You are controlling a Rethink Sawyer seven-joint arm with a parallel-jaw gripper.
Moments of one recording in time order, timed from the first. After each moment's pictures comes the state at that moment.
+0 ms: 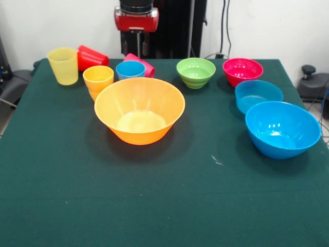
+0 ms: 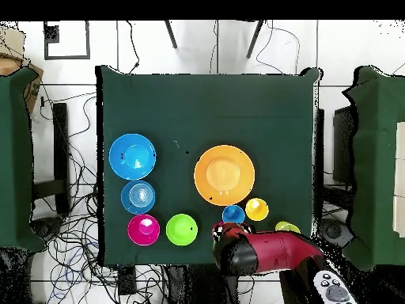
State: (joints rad) arm -0.65 -0.79 0.18 2.14 -0.65 0.26 1.84
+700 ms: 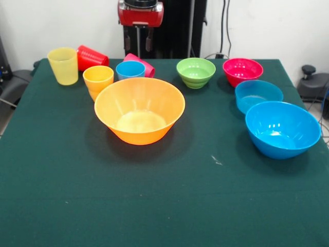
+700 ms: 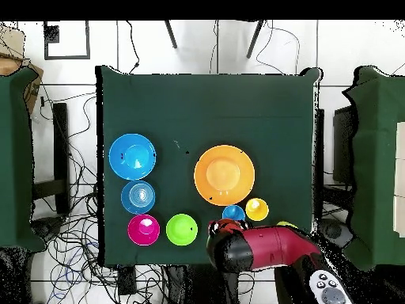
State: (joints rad) arm -0.62 -0.85 0.21 2.14 -0.62 0.33 1.84
